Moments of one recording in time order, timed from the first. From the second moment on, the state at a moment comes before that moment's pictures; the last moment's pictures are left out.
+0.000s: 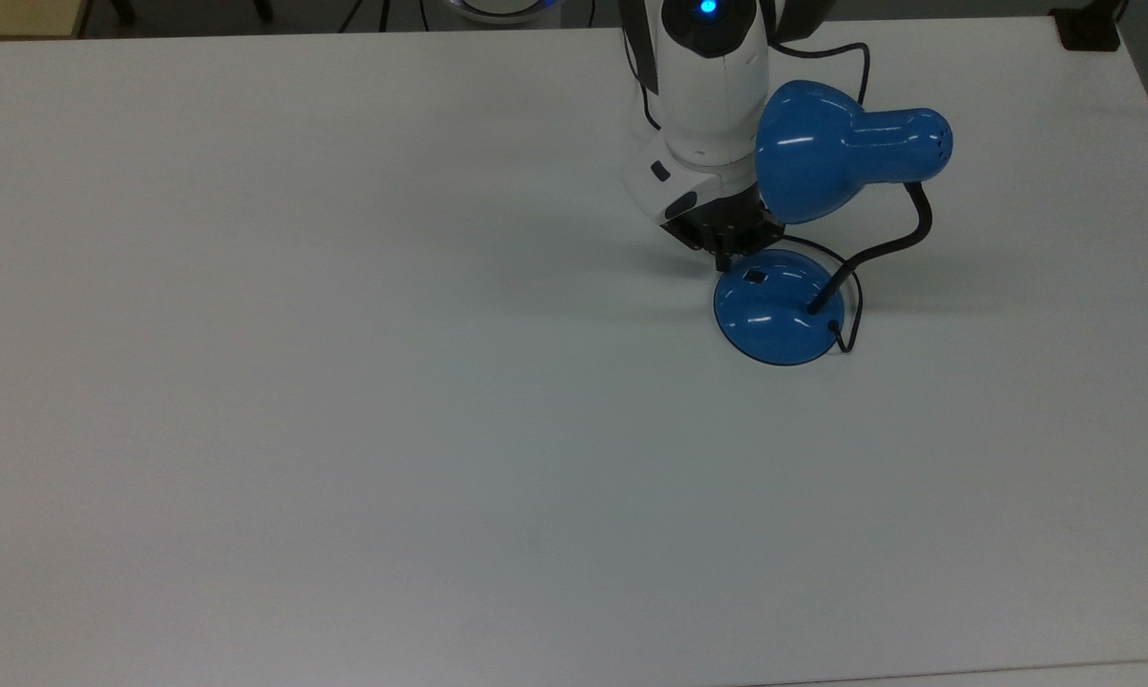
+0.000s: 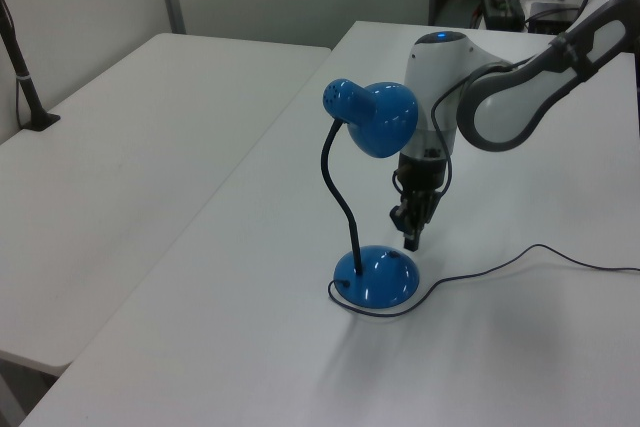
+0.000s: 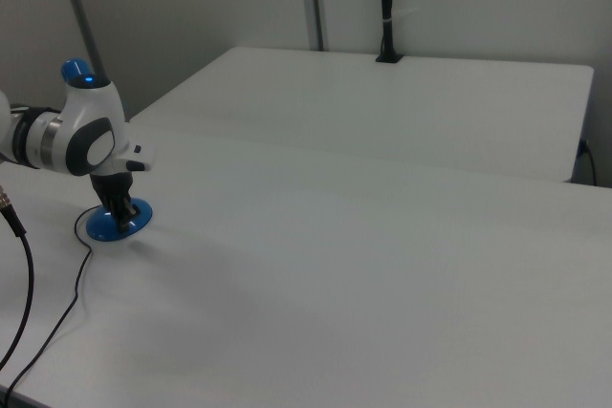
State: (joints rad) arm 0.37 0.32 0.03 -1.95 0.22 2.36 0.48
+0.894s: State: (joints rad) arm 0.21 0.09 0.03 -1.84 0.02 1.76 0.32
